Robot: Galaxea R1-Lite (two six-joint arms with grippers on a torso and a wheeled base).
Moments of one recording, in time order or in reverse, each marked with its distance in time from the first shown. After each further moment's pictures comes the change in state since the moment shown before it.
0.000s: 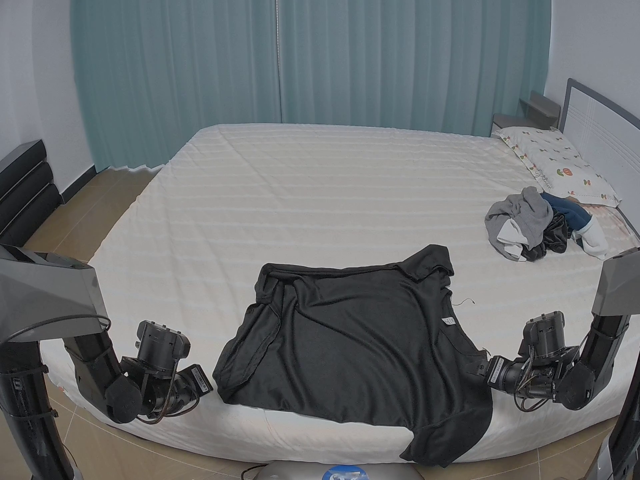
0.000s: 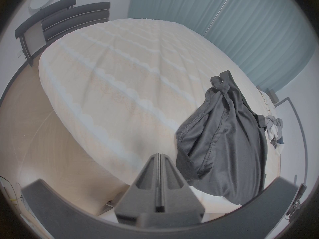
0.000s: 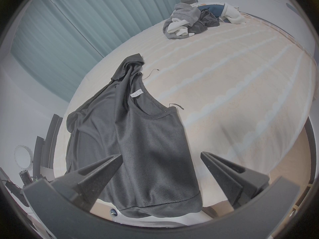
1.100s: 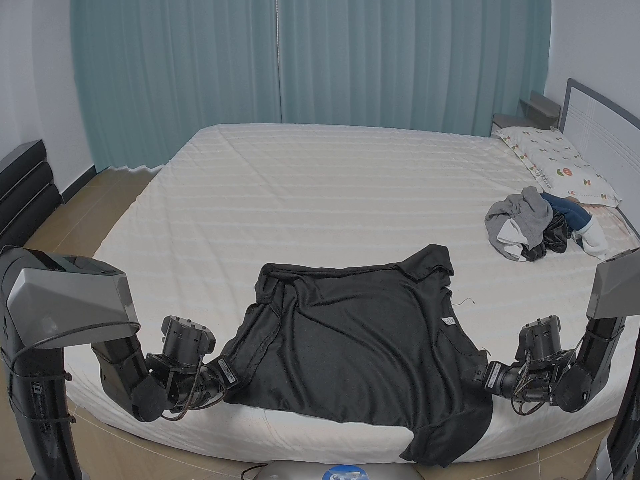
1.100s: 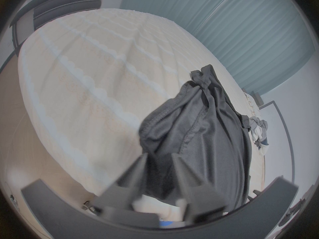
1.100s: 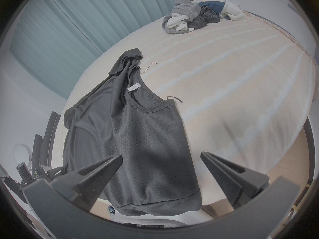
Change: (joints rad) left arm -0.068 0.090 -0.110 -0.075 -0.089 -0.084; right arm 0.011 0.030 0.001 0.000 -0.001 0.000
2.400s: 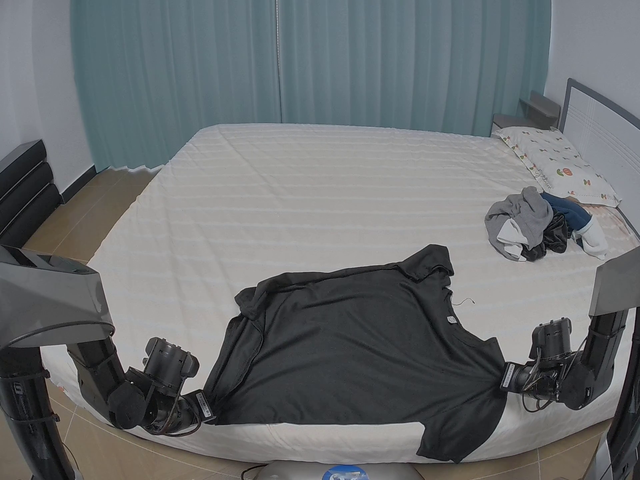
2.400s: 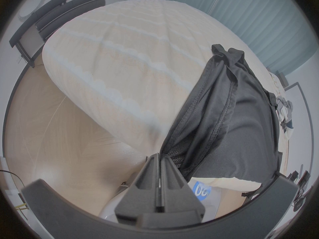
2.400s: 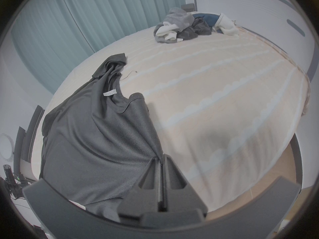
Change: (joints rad) left arm 0.022 -0.093 0.126 0.257 0.045 0.080; right arm -0.123 0.064 0.031 -0.084 -0.088 -0.175
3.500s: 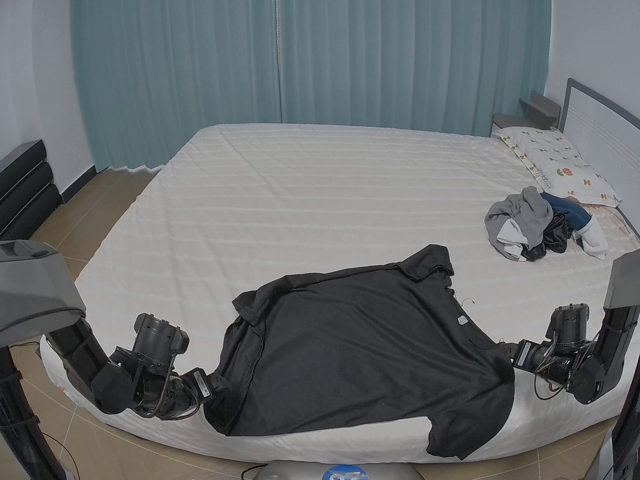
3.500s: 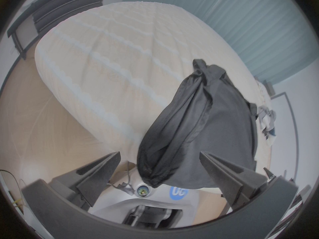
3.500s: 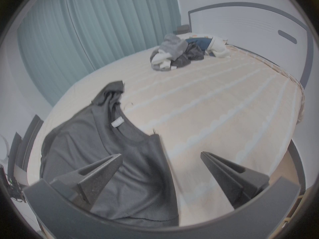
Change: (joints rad) left arm 0.018 -0.129 -0.065 0.096 -0.099 -0.029; right arm -0.068 -0.063 0.008 -0.115 -0.059 -0.058
